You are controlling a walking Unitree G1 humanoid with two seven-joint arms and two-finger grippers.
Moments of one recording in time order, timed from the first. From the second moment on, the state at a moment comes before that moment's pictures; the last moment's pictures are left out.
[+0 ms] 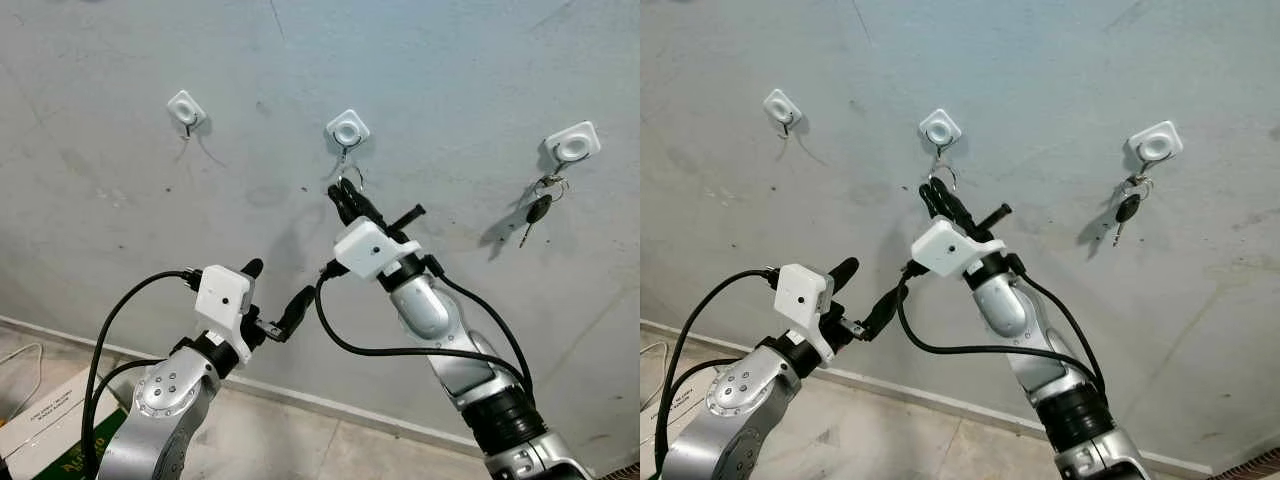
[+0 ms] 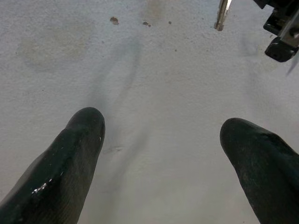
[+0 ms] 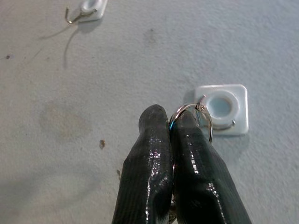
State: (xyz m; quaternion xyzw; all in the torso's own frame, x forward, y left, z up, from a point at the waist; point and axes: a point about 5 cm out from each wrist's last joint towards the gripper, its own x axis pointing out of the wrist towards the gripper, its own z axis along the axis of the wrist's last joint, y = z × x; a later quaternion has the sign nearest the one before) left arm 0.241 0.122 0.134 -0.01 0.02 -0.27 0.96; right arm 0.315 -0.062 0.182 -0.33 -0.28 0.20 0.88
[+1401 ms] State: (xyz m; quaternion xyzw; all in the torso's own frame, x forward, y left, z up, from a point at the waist) left arm 0.241 0.118 0.135 -0.01 0.02 -0.27 0.96; right arm 0.342 -0.055 0.184 -0.38 -0.31 0.16 0.85
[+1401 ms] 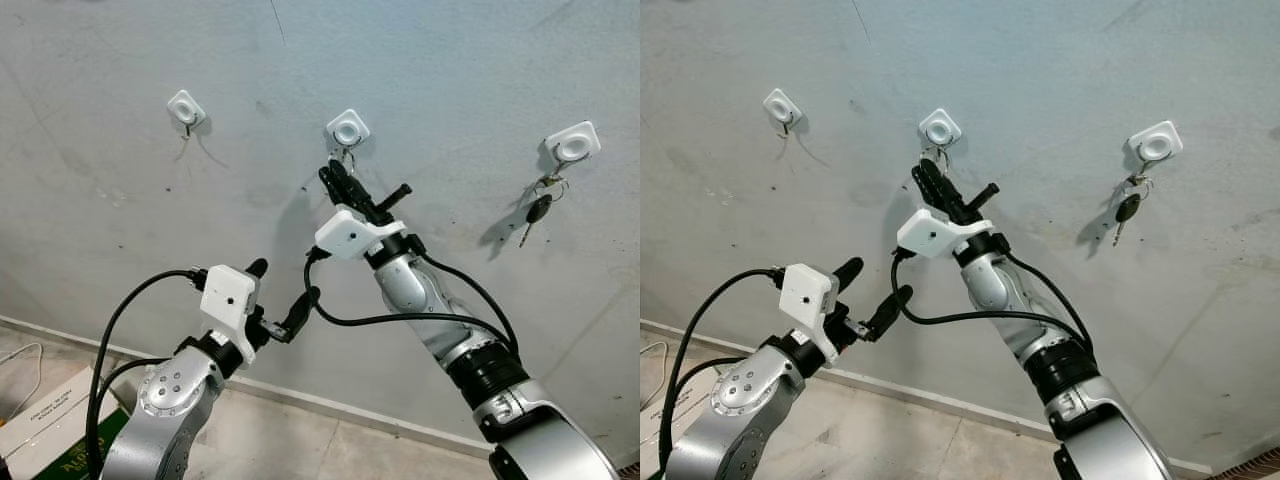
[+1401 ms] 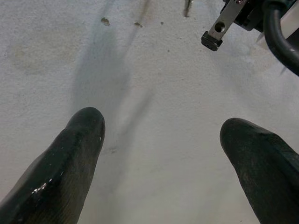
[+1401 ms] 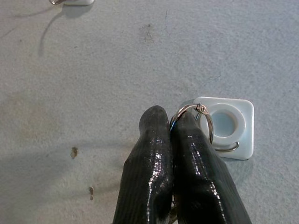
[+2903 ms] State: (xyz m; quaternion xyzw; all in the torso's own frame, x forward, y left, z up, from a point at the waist) left arm 0.241 0.118 0.134 0.00 0.02 -0.27 0.96; right arm 0.345 -0.047 0.169 -0.38 -0.27 0.23 0.85
